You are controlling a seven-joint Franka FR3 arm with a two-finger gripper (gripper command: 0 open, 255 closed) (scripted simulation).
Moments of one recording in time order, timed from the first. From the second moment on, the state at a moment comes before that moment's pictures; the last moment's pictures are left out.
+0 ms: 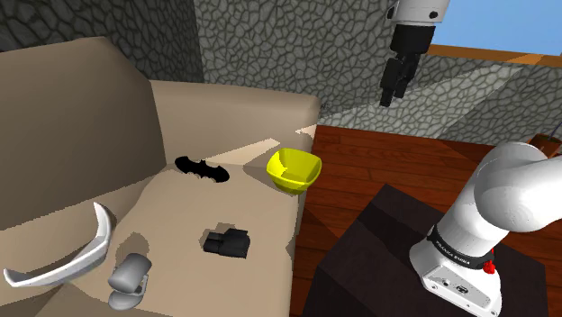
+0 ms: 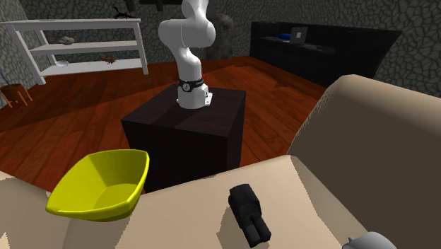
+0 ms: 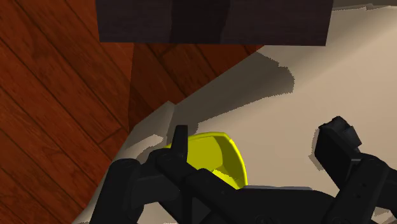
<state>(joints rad) 0.01 -0.83 0.01 -2.41 0.02 1.52 0.01</state>
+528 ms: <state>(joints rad) 0.05 -0.73 0.07 -2.49 0.06 1.71 0.03</state>
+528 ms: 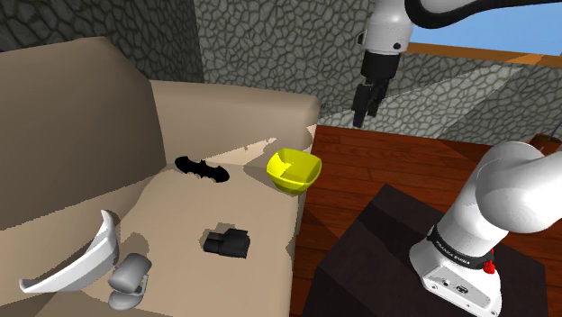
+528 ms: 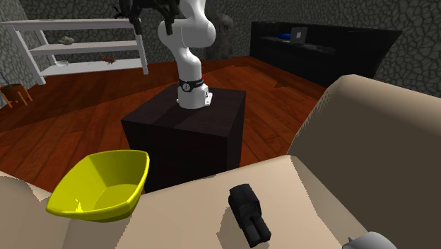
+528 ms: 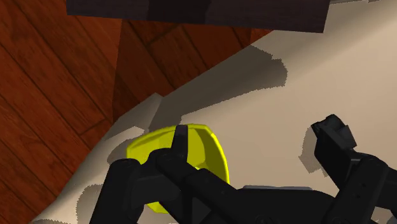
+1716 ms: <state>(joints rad) 0.14 -0.15 0.27 -2.44 0.08 2.28 0.14</state>
